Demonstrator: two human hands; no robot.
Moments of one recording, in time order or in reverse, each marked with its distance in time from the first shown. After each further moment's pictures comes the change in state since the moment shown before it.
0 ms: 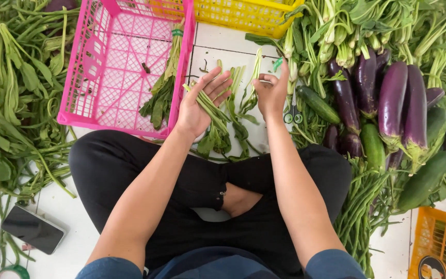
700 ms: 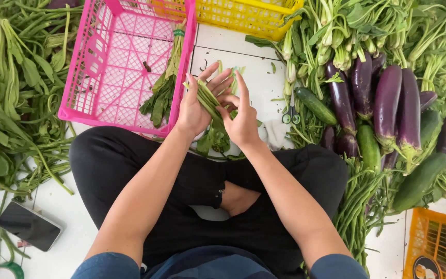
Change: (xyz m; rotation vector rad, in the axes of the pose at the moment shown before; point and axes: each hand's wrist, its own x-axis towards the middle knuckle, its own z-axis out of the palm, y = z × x) left_hand -0.004 0.004 0.005 -0.011 -0.059 0.021; right_hand -0.109 -0.075 0.038 -0.176 -0.286 -0.536
